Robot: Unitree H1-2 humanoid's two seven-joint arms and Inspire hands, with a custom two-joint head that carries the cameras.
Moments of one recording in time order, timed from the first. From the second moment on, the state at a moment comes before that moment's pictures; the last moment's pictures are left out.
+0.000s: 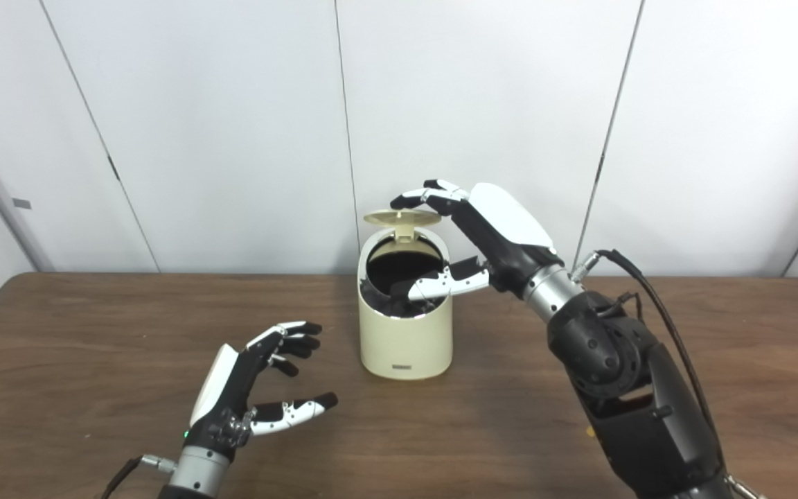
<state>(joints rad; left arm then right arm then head) -0.13 0.12 -0.11 -0.07 0.42 -0.09 0.07 -0.64 -0.31 0.23 -0.10 -0.53 0.09 0.29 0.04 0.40</state>
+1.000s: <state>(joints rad) -0.13 0.12 -0.11 -0.10 0.42 -0.06 0.06 -0.58 -0.34 0.29 -0.12 -0.62 0.07 0.35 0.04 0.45</state>
